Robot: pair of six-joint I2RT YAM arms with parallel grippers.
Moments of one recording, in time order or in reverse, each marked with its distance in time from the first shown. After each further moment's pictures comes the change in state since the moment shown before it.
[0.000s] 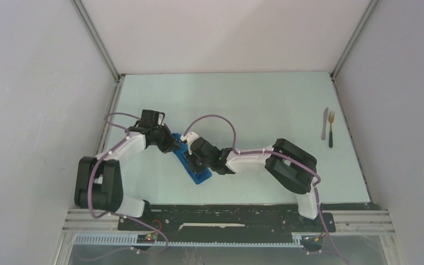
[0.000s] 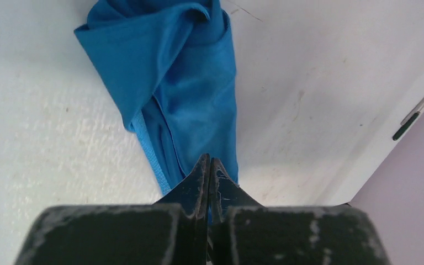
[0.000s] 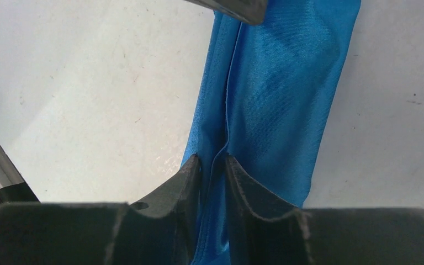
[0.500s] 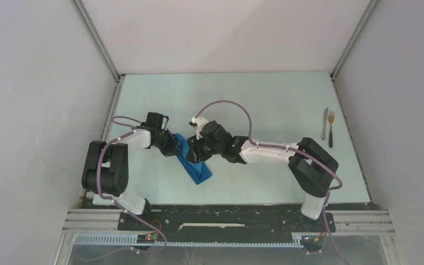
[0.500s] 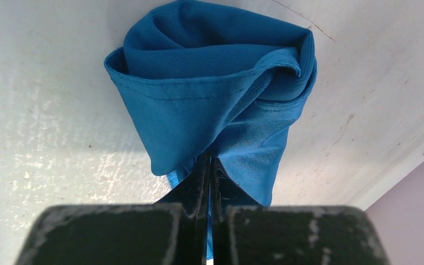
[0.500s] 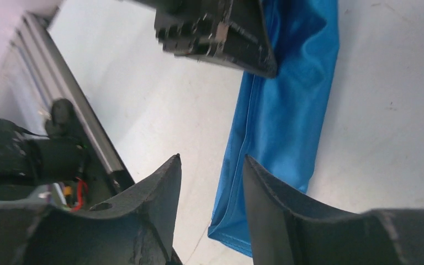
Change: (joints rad) left arm 0.002 0.212 0.010 0.064 -0.019 0.003; right arm -0.077 -0.171 -0.010 -0.068 -0.183 0.113
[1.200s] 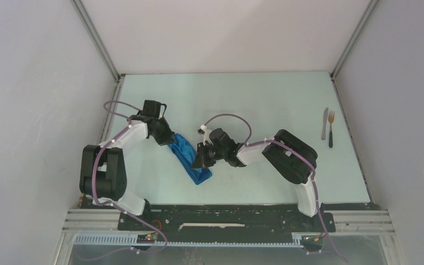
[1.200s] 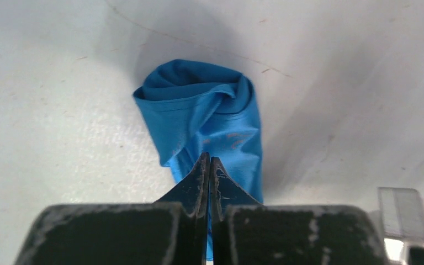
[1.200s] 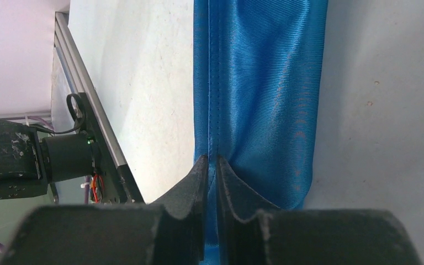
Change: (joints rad) left arm 0.003 -0.048 0.172 -0.141 -0.134 0.076; right arm -0.105 0.224 -0.130 0.369 -0.296 0.276
